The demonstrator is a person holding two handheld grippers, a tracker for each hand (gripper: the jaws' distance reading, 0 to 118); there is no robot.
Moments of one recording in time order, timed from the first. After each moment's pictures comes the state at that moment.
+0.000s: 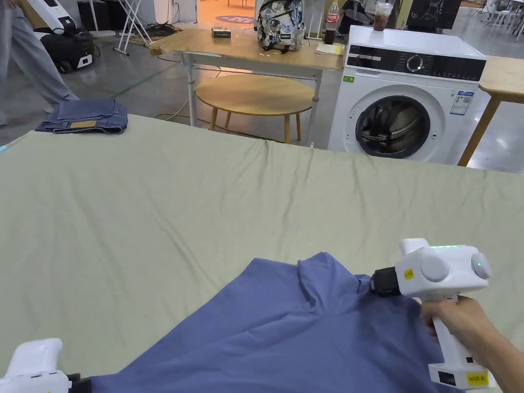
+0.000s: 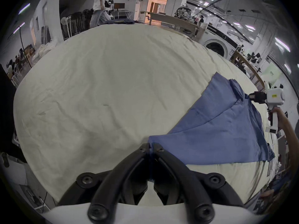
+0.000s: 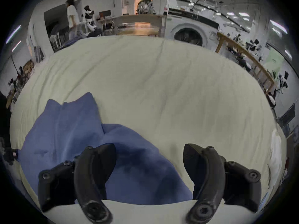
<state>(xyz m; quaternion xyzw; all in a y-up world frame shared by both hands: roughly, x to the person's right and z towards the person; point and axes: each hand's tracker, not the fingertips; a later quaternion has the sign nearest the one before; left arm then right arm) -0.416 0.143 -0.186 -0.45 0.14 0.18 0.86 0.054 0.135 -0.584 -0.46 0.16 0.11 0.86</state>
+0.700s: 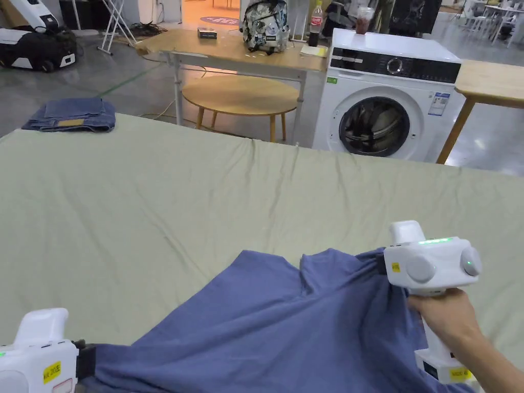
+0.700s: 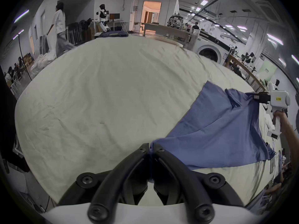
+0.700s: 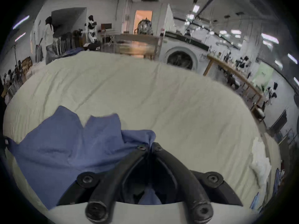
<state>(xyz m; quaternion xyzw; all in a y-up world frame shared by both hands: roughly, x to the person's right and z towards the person) -0.408 0.161 -0.186 -0.41 0.13 0.15 0.89 0.055 0.193 -0.505 -0.34 0.13 0.15 0.92</state>
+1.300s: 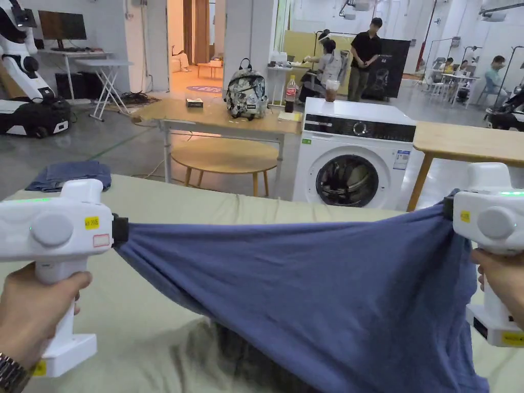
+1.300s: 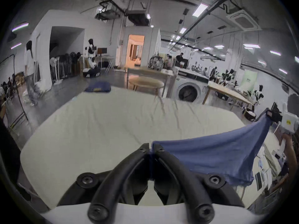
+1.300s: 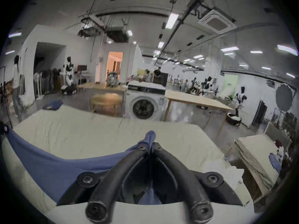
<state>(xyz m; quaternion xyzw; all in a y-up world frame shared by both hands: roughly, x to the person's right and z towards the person) -0.393 0.378 -0.267 -0.25 0.08 0.11 0.96 0.146 0.413 -0.410 -0.15 0.01 0.07 0.99</state>
